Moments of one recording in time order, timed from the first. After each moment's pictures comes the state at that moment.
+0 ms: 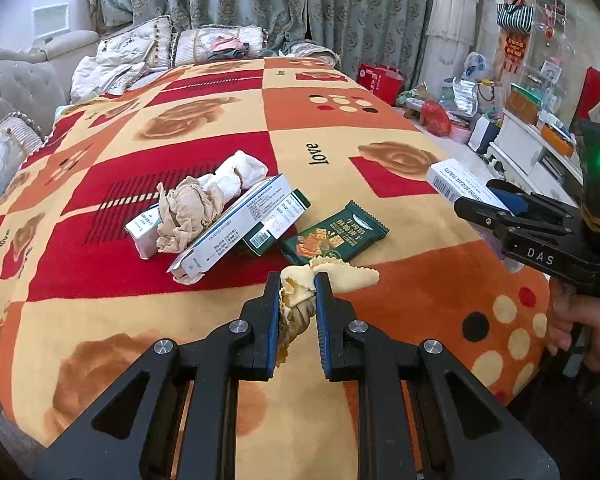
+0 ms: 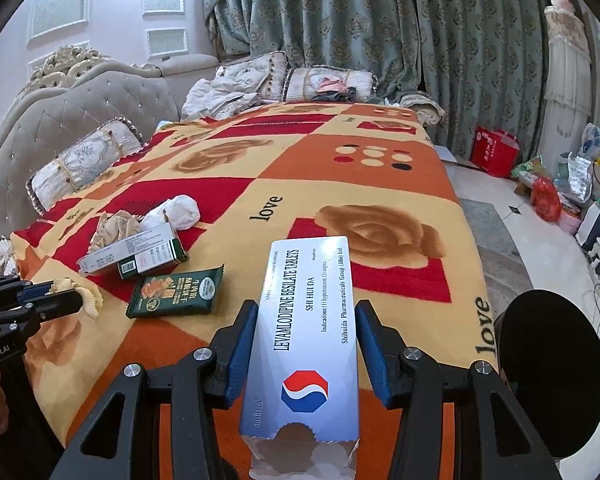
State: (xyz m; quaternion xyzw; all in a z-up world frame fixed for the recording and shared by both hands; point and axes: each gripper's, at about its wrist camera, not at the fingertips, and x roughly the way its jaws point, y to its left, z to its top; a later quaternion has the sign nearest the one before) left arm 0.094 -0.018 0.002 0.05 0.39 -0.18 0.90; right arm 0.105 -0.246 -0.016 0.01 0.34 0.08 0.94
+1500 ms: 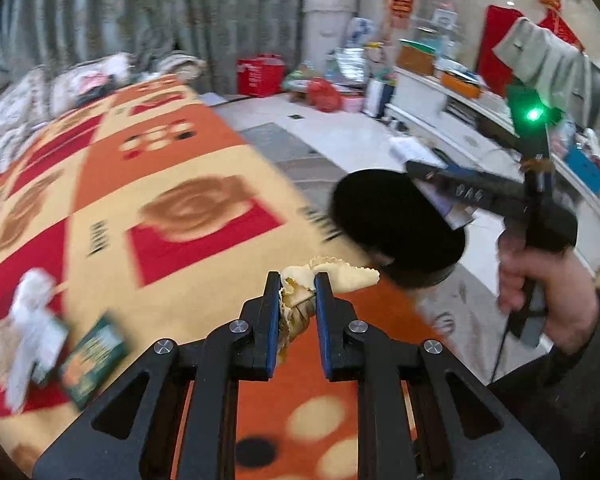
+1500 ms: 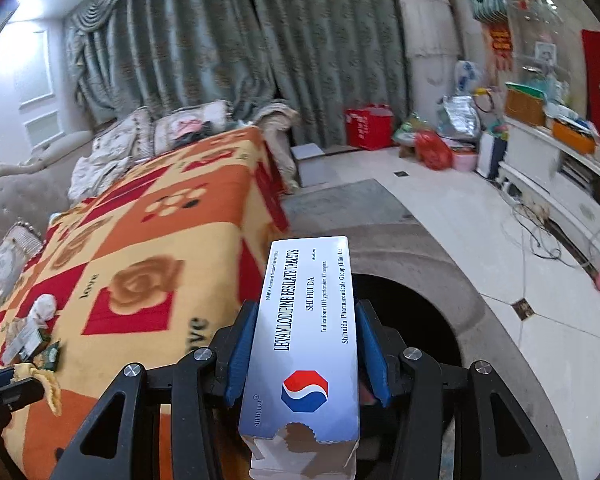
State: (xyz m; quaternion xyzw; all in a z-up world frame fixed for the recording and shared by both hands) left arm 0.094 -0.239 0.026 0.12 0.37 -0.37 0.84; right arm 0.066 -0.471 -0.007 0.14 0.31 -0.12 0.94
